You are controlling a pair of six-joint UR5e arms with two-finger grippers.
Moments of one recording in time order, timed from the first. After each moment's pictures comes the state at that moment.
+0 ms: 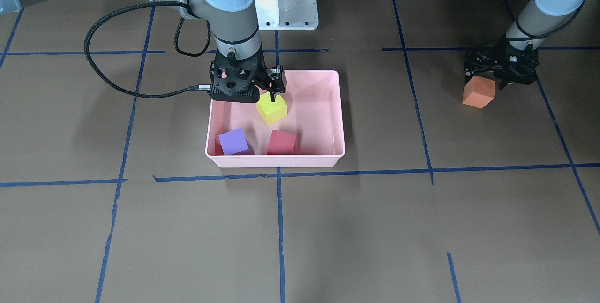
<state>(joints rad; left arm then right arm) -0.84 -1.39 -1.86 -2.07 -2.08 -0.60 0.64 -0.74 1.68 -1.80 2.00 1.26</state>
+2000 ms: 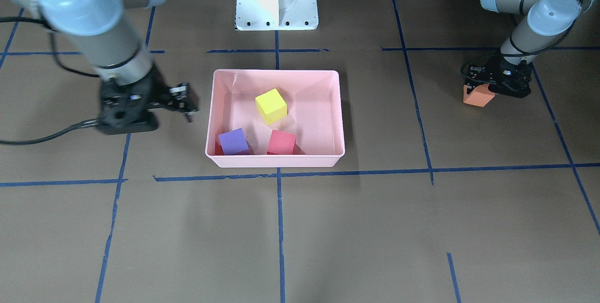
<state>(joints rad) -0.84 -1.45 -1.87 -1.98 -2.12 -0.61 0.98 -1.01 1.80 -1.81 2.18 0.64</state>
